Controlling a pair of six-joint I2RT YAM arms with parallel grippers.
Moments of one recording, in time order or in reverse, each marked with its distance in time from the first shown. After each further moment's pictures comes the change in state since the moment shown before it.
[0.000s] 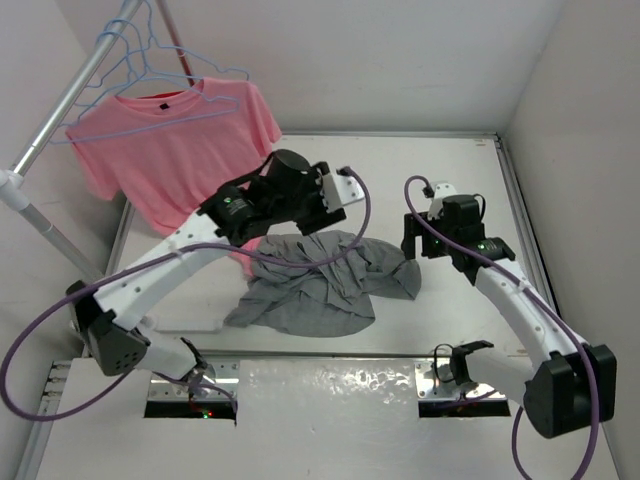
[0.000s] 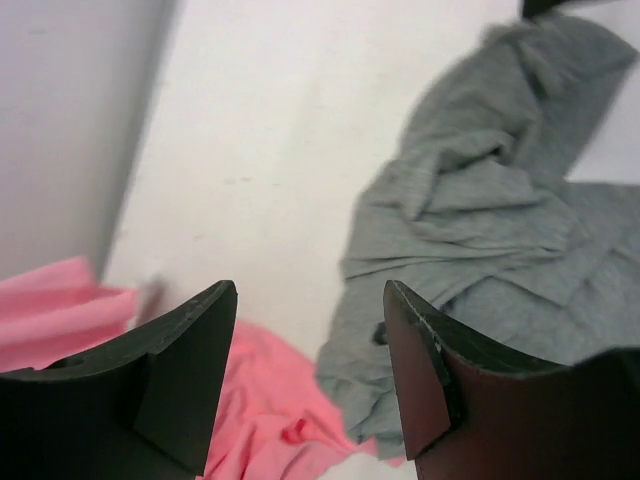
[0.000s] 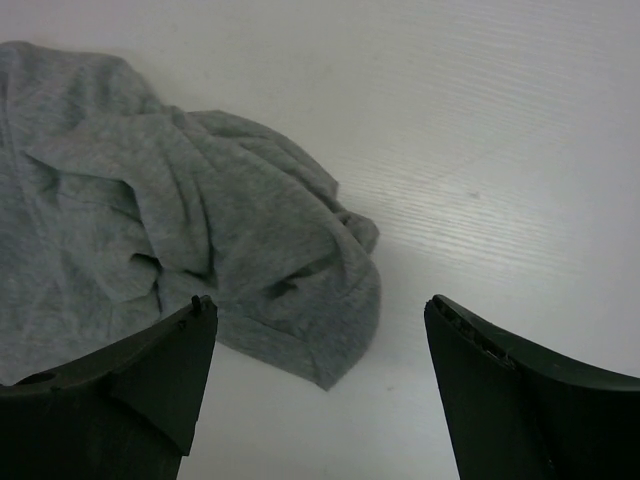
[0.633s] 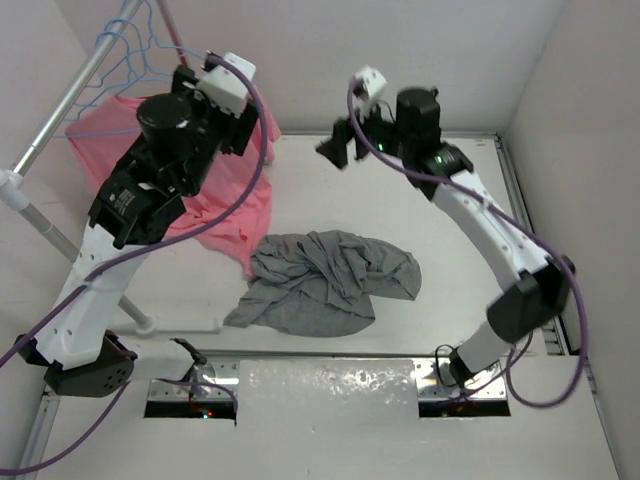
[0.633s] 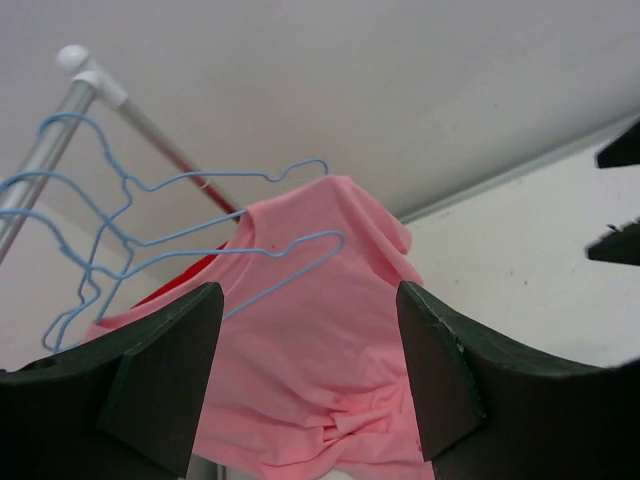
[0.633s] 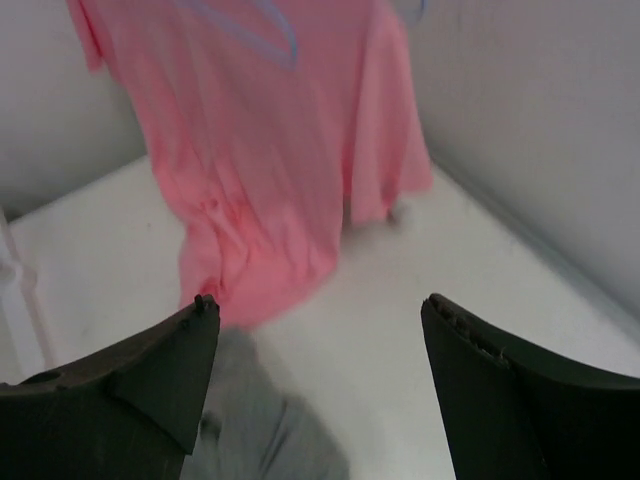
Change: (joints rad) left arm 0.170 -0.155 0.405 -0.013 -0.528 -0.169; right arm 0.226 0.497 0.788 0.214 -0.396 -0.129
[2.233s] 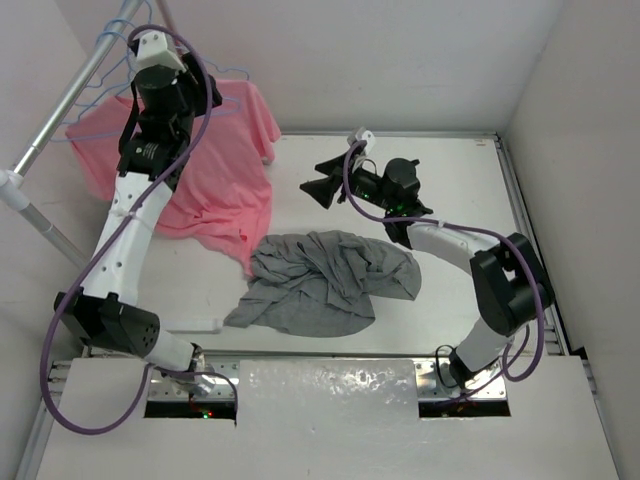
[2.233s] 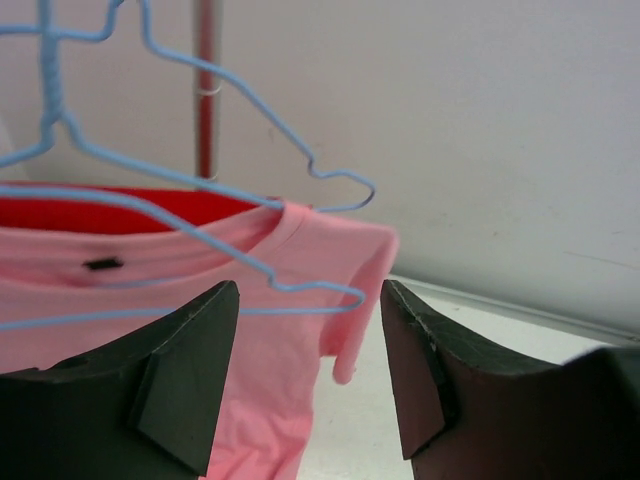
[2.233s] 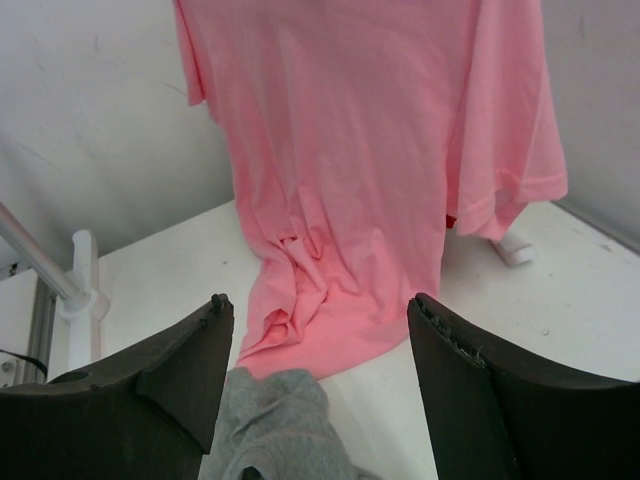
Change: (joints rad) left arm 0.481 0.175 -0.190 0.357 0.180 -0.717; right arm 0.049 0.125 -0.534 1.024 -0.150 0.302
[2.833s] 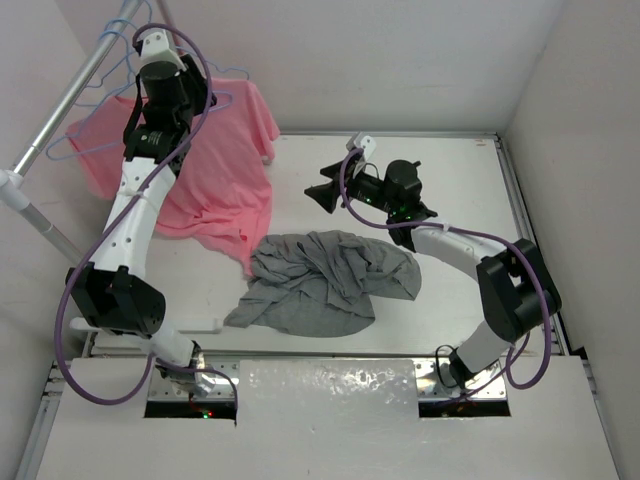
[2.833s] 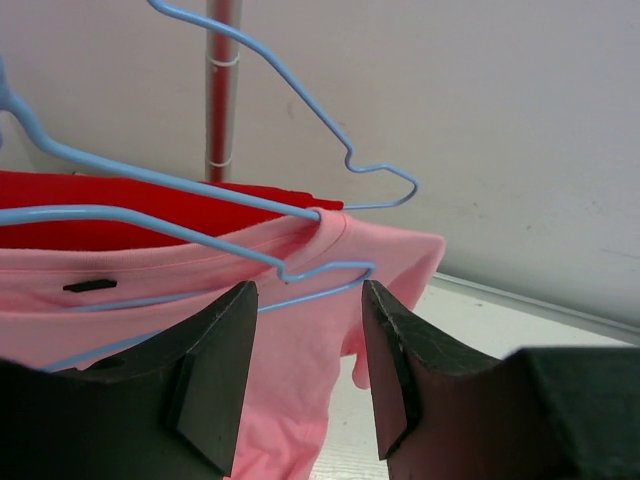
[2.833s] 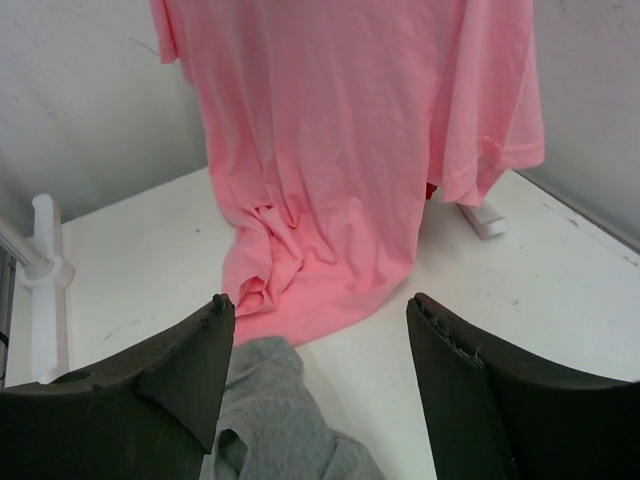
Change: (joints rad) left arm 0.057 0.135 0.064 0.007 0.041 -0.023; right arm 0.000 -0.057 -0.026 -0.093 0.023 -0.115
